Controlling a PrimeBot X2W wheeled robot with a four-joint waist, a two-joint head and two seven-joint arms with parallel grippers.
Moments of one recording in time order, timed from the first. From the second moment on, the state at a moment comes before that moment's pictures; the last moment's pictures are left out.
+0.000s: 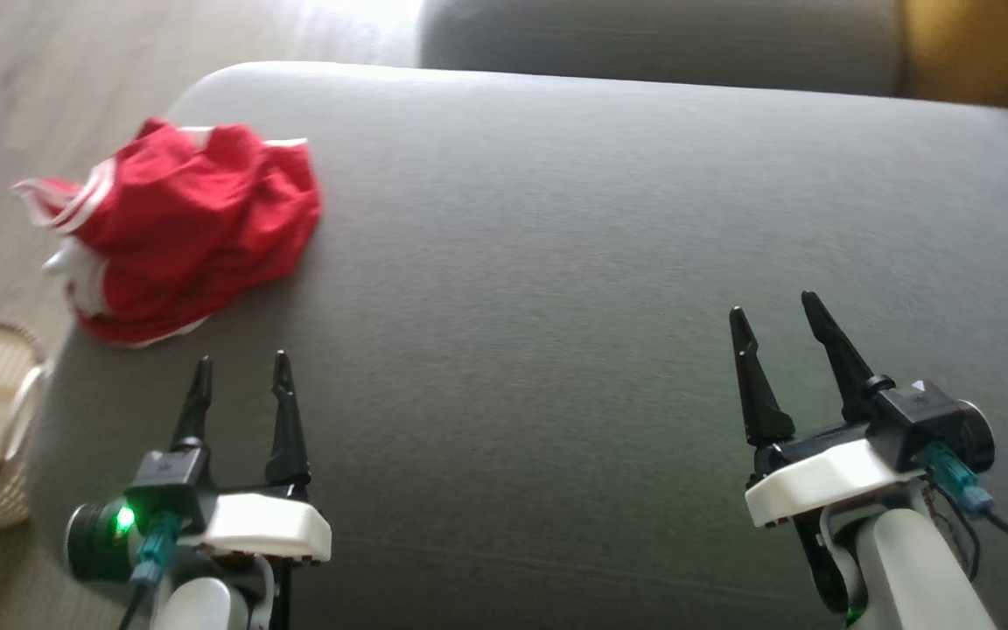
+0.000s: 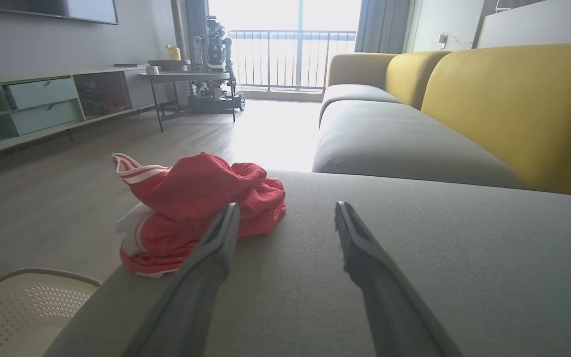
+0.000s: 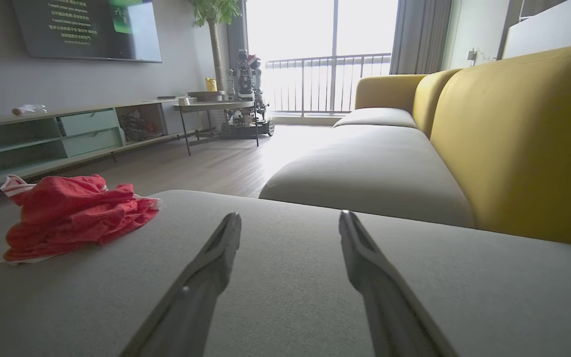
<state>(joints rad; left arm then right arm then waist) 0.00 0.05 -0.17 0.11 -0.11 0.16 -0.25 -0.11 -0.04 0.08 0.16 0.09 0.13 -0.26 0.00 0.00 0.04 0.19</state>
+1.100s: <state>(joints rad) 0.10 0.05 -0.08 0.05 -0.10 0.17 -0.25 -0.12 -0.04 0.23 0.20 0.12 0.13 -0.26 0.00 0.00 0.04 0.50</state>
